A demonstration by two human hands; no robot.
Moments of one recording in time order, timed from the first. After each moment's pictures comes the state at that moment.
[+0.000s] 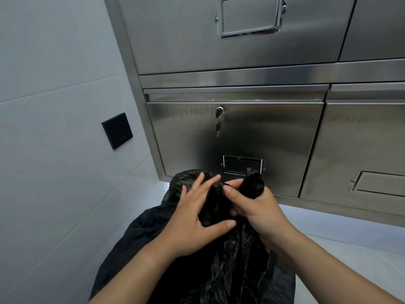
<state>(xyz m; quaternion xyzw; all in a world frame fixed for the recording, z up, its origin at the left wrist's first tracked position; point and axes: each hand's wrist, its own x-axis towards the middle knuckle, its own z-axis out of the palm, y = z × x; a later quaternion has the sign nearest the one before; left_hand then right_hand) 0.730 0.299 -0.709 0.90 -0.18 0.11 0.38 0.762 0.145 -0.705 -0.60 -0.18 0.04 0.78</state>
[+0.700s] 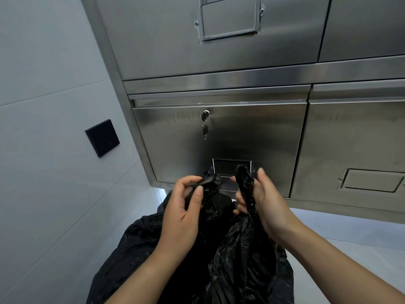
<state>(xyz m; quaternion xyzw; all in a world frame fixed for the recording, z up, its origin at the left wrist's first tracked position) 0.742 0.271 -0.715 0.76 -0.08 0.23 0.61 0.786 0.111 -0.712 -0.57 -0.09 0.12 0.81</state>
